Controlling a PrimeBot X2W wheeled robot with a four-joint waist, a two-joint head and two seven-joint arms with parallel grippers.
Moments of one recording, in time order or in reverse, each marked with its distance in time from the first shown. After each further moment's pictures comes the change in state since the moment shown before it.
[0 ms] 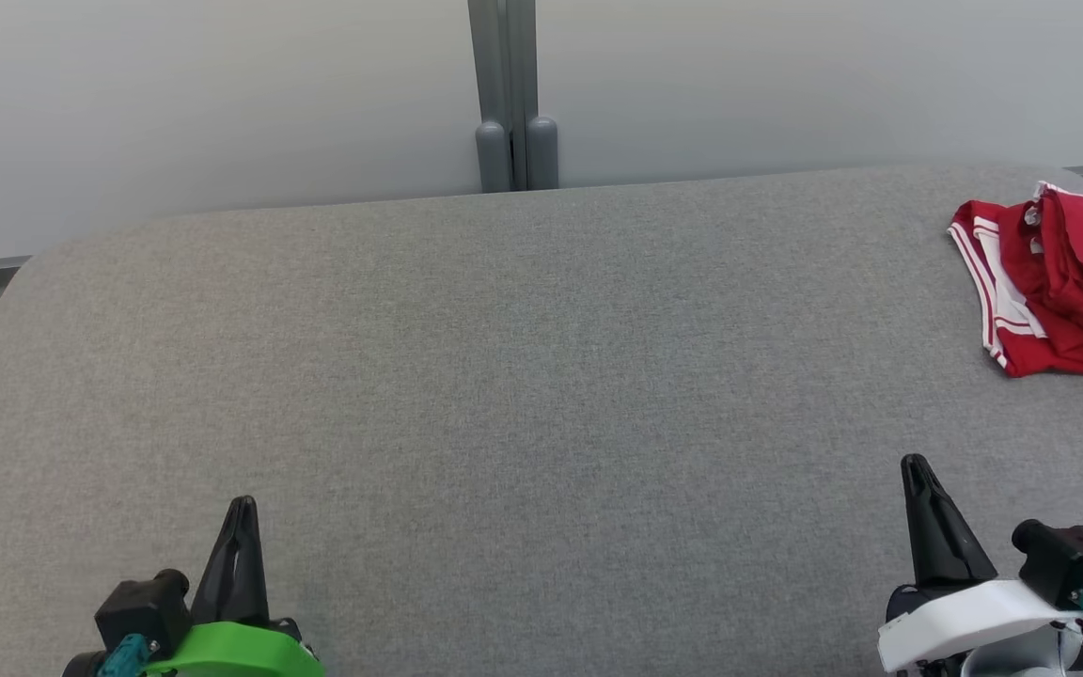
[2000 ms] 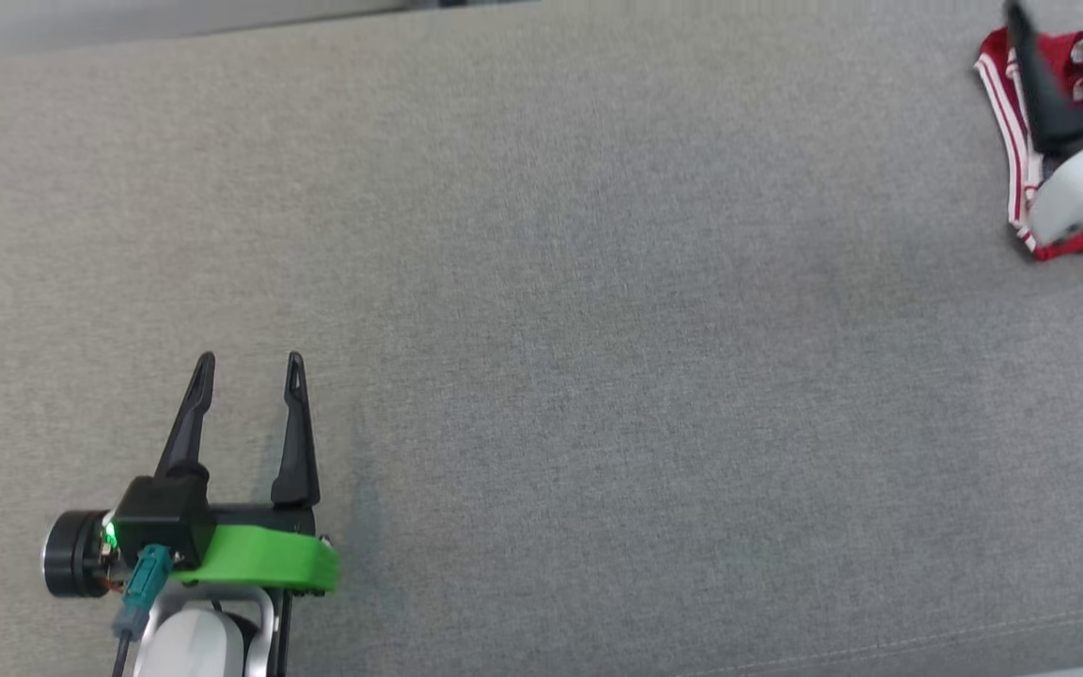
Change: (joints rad) left arm -0.141 0.036 -0.098 -0.156 0.098 0.078 -0.026; right arm -0.947 -0.489 0.460 0.453 0.142 0.000 -0.017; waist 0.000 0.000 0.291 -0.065
